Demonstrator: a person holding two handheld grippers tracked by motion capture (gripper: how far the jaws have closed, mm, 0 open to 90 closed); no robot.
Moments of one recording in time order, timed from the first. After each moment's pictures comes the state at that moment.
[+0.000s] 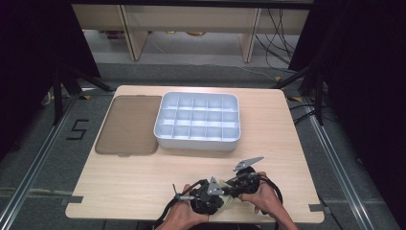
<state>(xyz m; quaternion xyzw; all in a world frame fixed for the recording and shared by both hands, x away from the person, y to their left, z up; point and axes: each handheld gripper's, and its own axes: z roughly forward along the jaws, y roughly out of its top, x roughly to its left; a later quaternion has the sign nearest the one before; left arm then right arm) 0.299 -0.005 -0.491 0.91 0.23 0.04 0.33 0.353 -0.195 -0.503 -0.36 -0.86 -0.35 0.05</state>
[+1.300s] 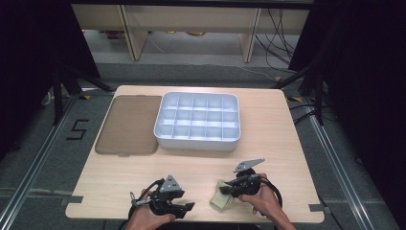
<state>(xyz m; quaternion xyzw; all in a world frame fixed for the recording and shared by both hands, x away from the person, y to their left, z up) 0.286 0.096 -0.486 0.85 0.36 0.04 0.39 0.346 -0.193 -0.499 -0.35 -0.86 -0.36 0.03</state>
